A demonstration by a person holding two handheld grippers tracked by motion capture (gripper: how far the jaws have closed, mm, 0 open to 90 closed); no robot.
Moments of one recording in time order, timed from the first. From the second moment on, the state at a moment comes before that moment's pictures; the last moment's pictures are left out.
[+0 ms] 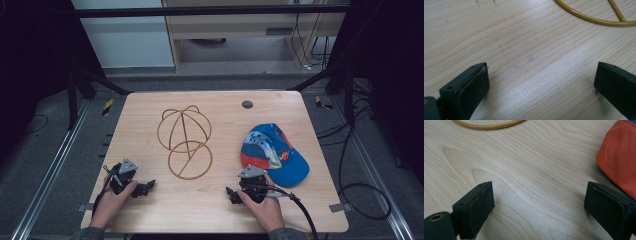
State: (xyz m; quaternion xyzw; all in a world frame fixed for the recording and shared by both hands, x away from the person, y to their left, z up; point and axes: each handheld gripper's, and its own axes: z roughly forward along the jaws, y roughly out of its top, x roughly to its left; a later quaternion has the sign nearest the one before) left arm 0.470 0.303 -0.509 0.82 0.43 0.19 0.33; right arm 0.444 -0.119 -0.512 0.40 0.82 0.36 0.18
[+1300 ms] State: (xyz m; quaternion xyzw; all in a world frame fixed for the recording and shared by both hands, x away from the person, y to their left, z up) left arm 0.469 0.301 -0.509 0.82 0.43 0.19 0.34; right arm 0.440 -0.189 -0.437 0.41 0.84 0.29 0.21
